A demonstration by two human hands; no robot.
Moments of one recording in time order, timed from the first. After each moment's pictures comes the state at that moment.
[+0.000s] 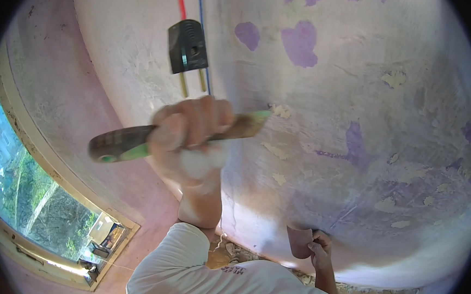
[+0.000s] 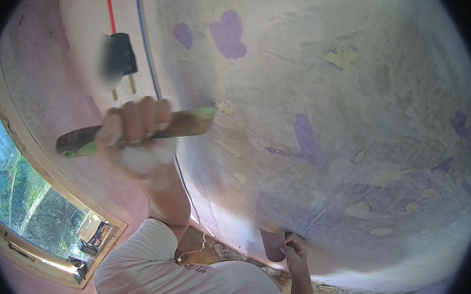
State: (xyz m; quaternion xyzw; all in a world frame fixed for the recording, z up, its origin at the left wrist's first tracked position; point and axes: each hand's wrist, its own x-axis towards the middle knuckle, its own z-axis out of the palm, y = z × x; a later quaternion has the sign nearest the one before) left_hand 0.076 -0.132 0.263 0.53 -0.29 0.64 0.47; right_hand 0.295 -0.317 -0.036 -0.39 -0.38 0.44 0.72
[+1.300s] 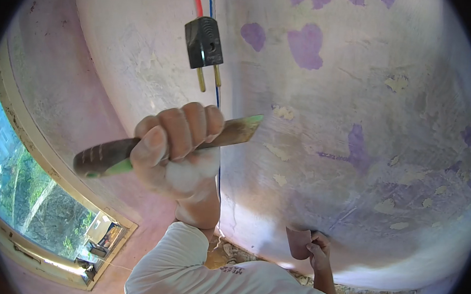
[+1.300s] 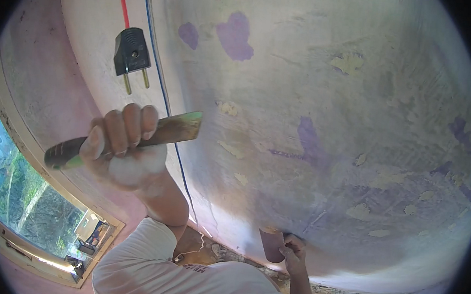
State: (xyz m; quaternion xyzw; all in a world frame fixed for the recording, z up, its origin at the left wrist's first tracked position) left_hand 0.067 -0.142 0.264 0.52 -0.29 0.64 0.47; right_hand 0.296 -0.315 -0.034 -0.39 -0.39 0.43 0.72
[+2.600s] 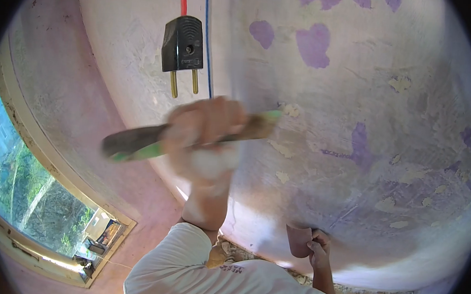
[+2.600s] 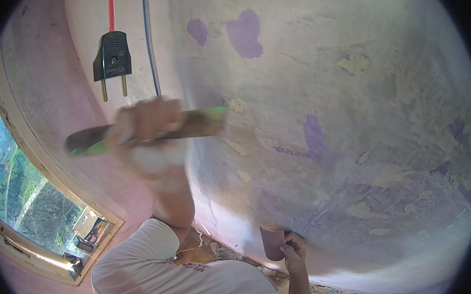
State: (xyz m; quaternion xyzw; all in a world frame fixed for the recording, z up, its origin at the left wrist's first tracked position) left_hand 0.087 -0.132 0.258 0.53 -0.30 0.65 0.45; right_hand 0.295 -0.316 -0.038 -0.40 -0.38 0.43 0.72
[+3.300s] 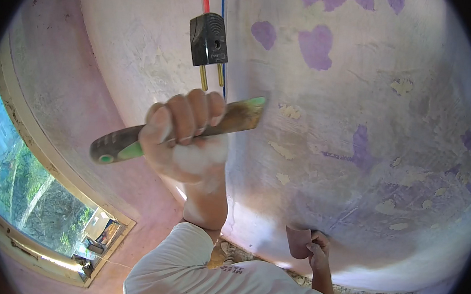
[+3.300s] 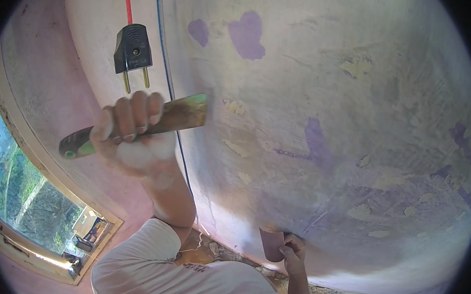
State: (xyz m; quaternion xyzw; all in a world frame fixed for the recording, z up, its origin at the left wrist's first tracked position) left_hand 0.077 -0.132 0.264 0.45 -0.29 0.71 0.46; right_hand 0.297 -0.317 -0.040 -0.40 -0.39 0.43 0.71
